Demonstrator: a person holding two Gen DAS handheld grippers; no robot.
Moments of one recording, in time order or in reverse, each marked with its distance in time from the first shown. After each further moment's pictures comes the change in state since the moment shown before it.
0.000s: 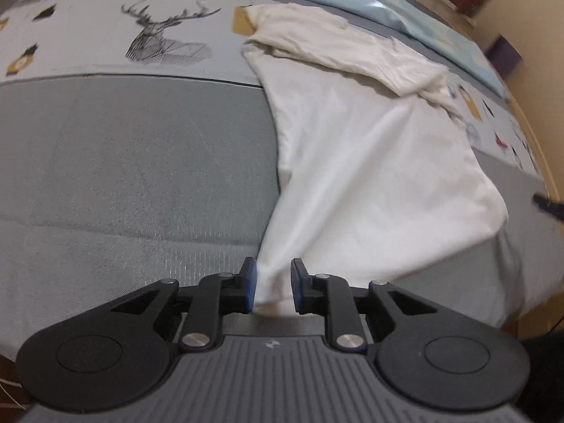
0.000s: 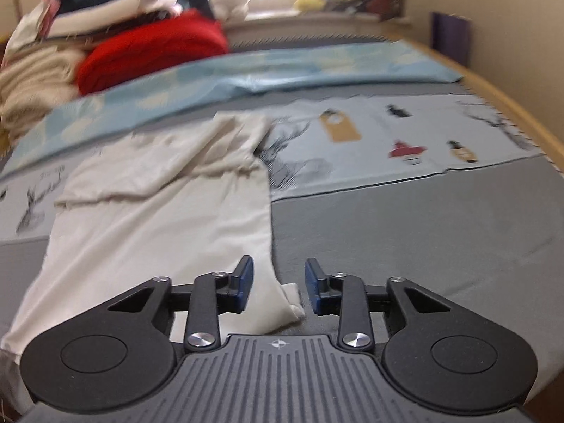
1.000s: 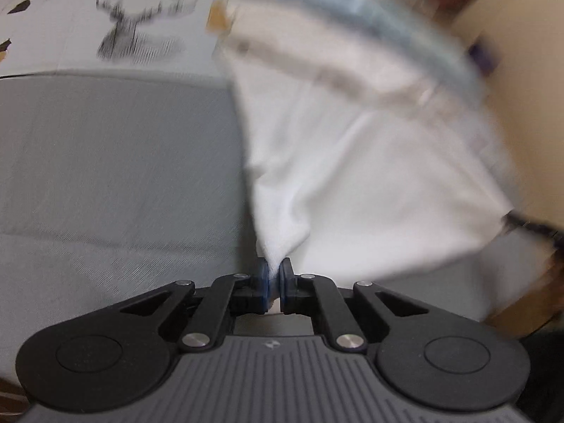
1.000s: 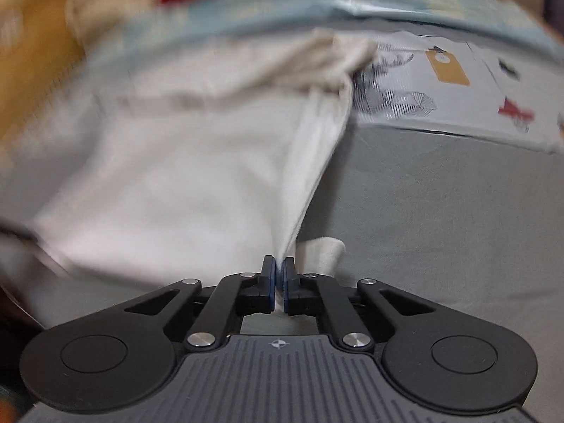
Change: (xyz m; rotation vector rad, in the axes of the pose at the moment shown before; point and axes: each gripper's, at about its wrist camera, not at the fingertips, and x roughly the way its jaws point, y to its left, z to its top) left arm -0.006 0.005 0.011 -0.024 -0.053 -0.185; right arm 0.034 -0.004 -0.011 -0.072 0.212 0.366
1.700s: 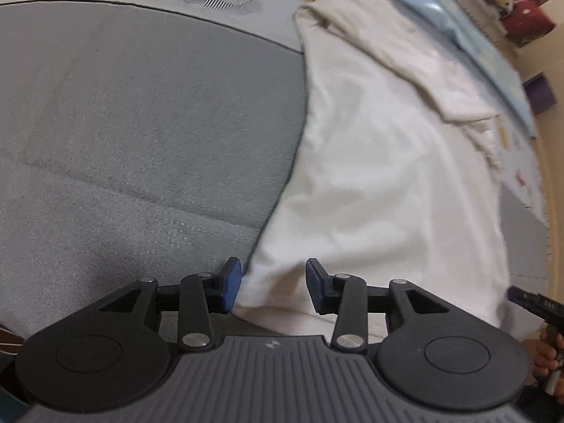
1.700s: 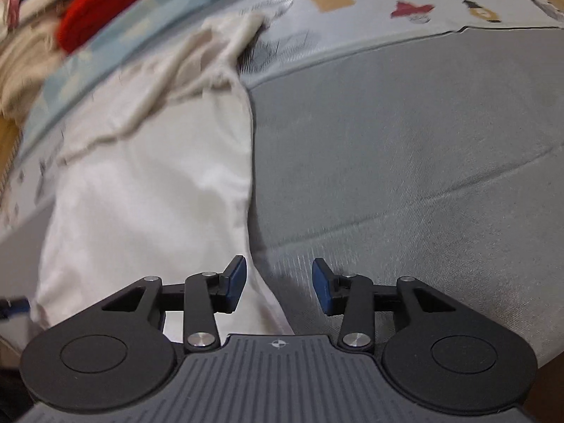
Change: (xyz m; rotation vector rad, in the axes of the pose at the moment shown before) left arm 0.041 0.028 0.004 -0.188 0.159 0.194; right arm 0.007 -0.049 -0.016 0.285 0.130 -0.172
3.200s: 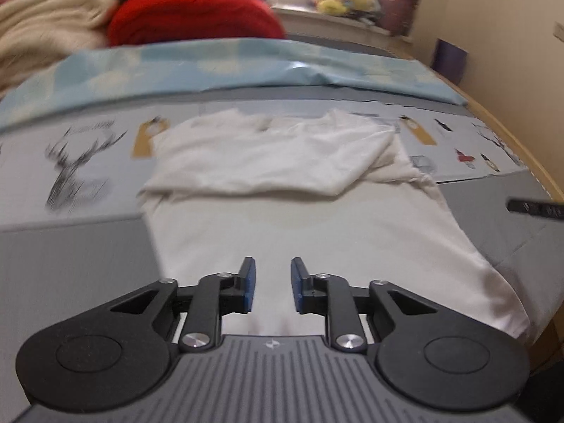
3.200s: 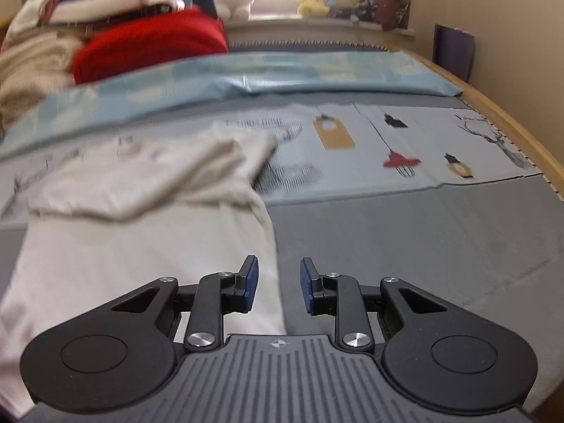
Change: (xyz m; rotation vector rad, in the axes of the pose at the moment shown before) left arm -0.016 -0.190 0.001 0.491 -0.441 0.005; right arm -0.053 0.060 0.001 -0.193 -0.429 -0.186
